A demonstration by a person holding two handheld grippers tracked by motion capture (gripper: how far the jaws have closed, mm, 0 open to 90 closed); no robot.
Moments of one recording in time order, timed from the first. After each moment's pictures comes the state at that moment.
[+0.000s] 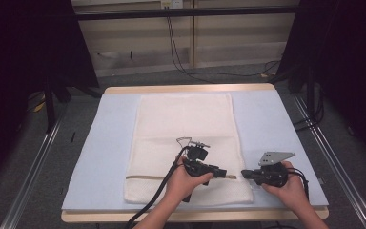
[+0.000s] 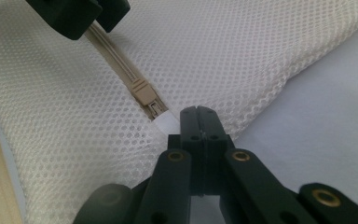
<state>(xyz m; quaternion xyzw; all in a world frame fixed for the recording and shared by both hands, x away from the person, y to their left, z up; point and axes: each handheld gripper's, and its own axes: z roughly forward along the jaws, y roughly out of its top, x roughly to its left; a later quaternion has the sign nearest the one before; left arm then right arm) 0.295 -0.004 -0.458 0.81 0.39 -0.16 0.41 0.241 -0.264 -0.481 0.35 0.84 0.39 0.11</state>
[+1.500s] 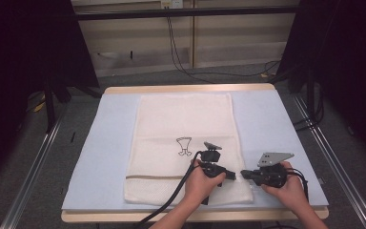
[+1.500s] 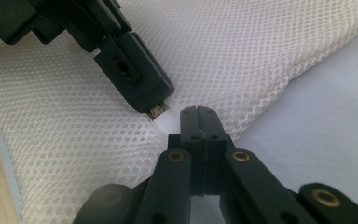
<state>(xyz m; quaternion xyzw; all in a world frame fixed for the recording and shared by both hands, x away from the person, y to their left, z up) 0.298 -0.045 -0.485 0.78 0.46 -0.21 0.36 0.240 -0.262 -0.481 0.35 0.85 0.38 0.11</state>
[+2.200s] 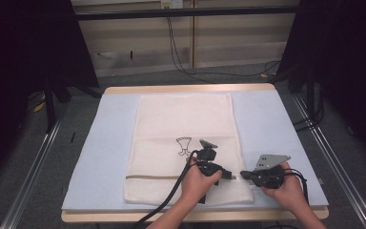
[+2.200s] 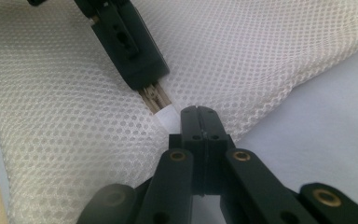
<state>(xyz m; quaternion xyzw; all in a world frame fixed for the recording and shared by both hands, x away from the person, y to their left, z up) 0.301 -0.034 -0.479 0.77 0.49 -0.23 0.35 0.238 -0.257 -0.480 0.31 0.87 0.36 0.14</state>
